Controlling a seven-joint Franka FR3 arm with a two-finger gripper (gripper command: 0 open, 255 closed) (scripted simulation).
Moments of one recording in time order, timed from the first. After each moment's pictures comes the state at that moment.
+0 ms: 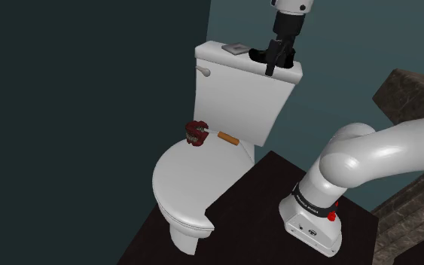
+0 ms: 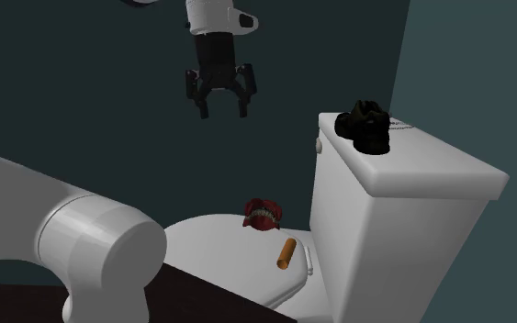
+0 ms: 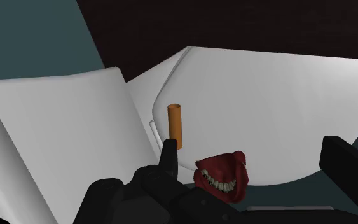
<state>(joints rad) -0.02 -0.77 -0.02 -2.32 -0.12 1.52 -0.14</state>
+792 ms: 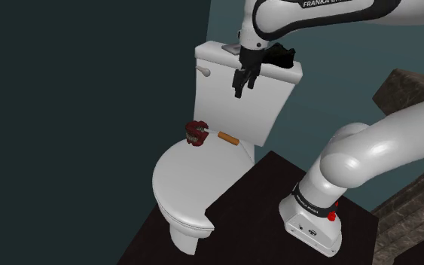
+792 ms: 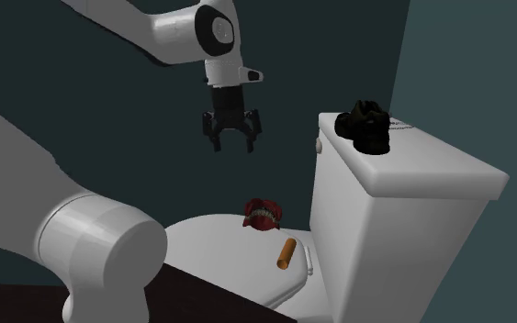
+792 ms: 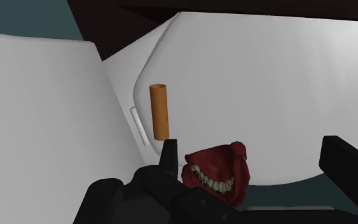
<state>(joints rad) 0.00 -0.55 0.02 -2.43 -0.10 1.84 -0.07</state>
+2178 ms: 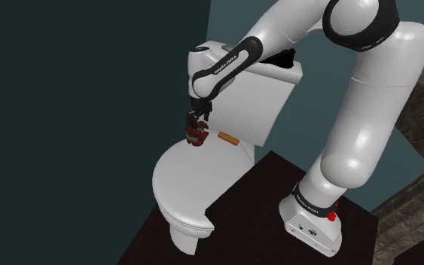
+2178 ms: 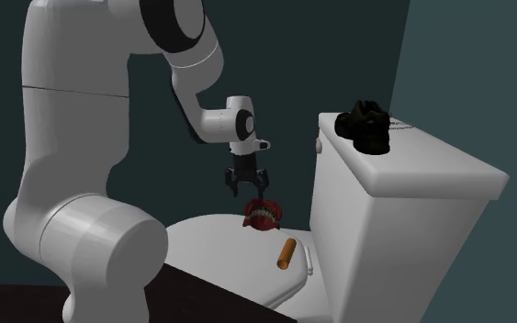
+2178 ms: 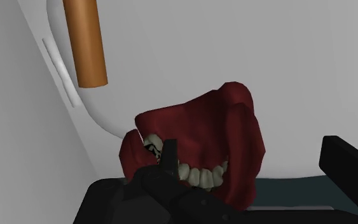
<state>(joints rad) 0.02 0.22 0.06 -2.22 -0.17 2.37 0.10</state>
